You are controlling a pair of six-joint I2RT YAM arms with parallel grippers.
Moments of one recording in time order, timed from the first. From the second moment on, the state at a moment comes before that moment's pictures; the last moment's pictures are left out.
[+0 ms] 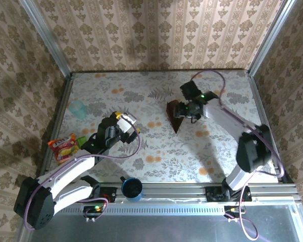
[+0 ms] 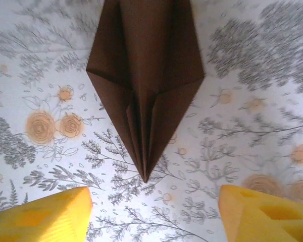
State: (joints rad) left arm -0.61 0.99 0.51 0.02 -0.08 0.36; right arm 0.41 1.61 1.33 -0.81 0.05 0.47
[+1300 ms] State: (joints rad) left arm -0.42 1.01 0.51 0.02 -0.12 0.15; right arm -0.07 1.34 0.37 0.50 0.15 0.20
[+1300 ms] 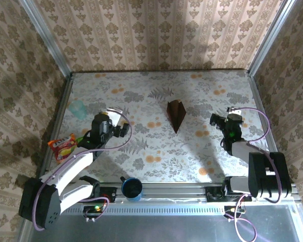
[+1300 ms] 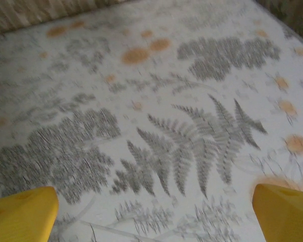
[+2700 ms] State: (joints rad) left arm -0.08 1.49 0.34 0.82 -0.11 0.12; right arm -0.01 1.53 0.39 0.74 0.02 0.08
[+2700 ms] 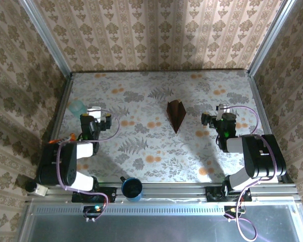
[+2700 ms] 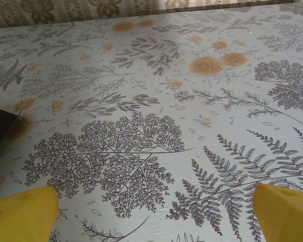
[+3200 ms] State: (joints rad) left arm -0.01 1.56 0.38 0.84 -0.06 0.11; right arm 0.00 1.53 0.39 0.74 0.03 0.07
